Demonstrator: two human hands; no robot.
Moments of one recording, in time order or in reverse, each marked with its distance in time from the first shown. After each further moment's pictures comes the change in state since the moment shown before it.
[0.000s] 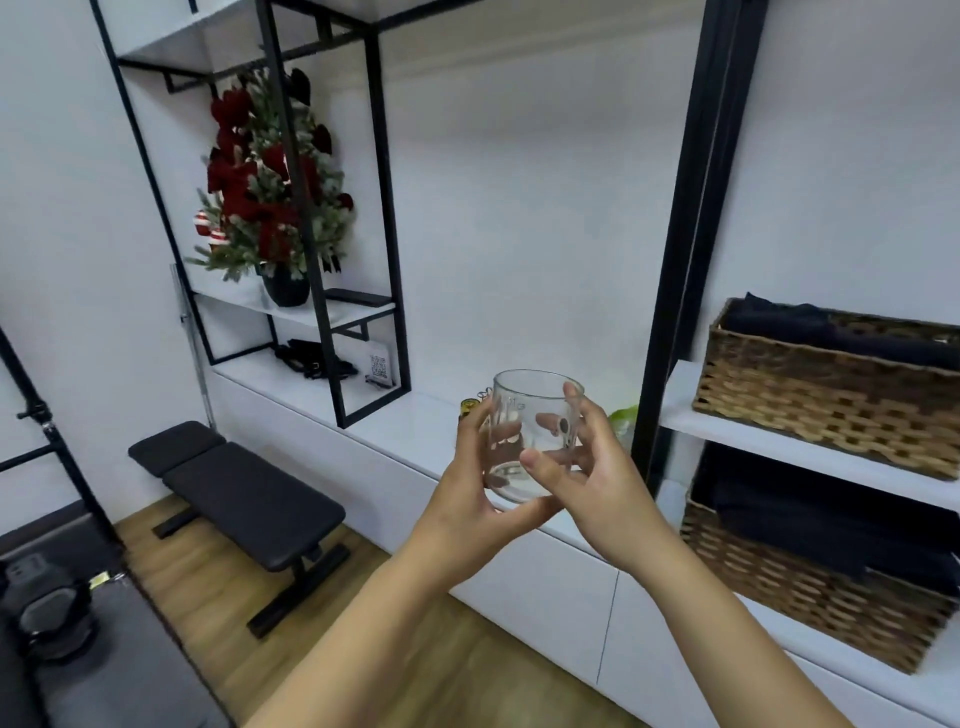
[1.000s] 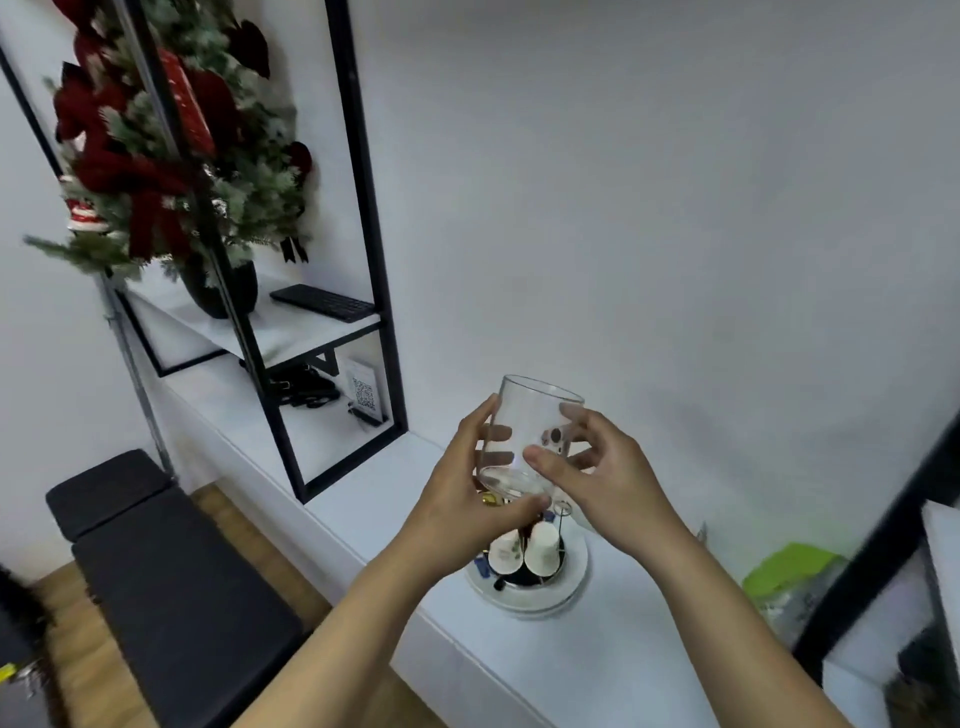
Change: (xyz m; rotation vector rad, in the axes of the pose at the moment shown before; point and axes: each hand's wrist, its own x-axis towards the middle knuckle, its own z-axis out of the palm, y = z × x) left_hand 0.459 -0.319 -0.069 0.050 -0.005 -0.189; right_hand 0.519 0.260 -0.004 -0.130 0.022 0.165
